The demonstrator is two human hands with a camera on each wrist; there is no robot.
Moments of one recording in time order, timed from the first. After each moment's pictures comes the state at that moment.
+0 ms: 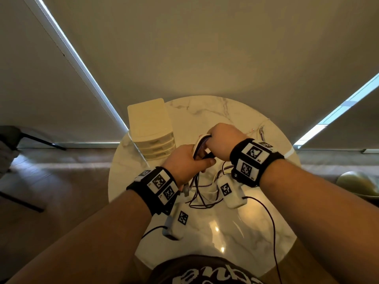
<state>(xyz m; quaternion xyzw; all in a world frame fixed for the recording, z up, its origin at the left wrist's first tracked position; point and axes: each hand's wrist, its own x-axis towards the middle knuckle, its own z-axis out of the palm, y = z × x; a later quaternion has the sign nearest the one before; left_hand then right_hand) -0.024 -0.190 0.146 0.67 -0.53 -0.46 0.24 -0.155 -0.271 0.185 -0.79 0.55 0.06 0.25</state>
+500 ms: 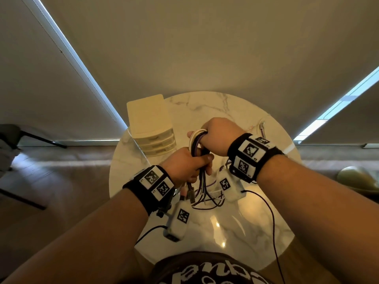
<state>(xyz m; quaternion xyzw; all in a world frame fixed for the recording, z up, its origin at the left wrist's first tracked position) -0.026 -0.179 0.140 0.58 -0.40 -0.64 0.29 -0.151 -0.264 0.193 -0.80 0.53 0.02 0.27</state>
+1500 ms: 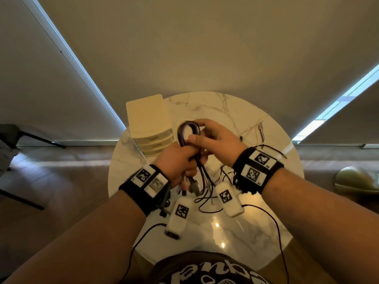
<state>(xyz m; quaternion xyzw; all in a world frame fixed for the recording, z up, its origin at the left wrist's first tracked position) -0.022 -0.179 0.145 0.55 -0.28 -0.67 0.42 -0.167 -0.245 0.154 -0.66 0.42 -0.24 0.57</state>
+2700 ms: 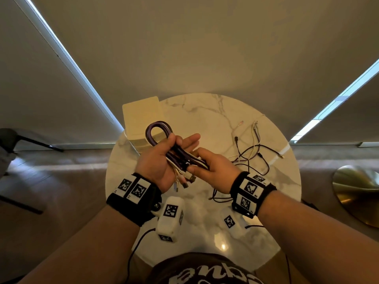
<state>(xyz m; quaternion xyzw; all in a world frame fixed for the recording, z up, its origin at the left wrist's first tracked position) -0.011 -0.165 0.158 0.38 -0.16 -0.73 0.55 -0.191 -0.206 0.119 -0.78 0.40 -0.15 0.46</state>
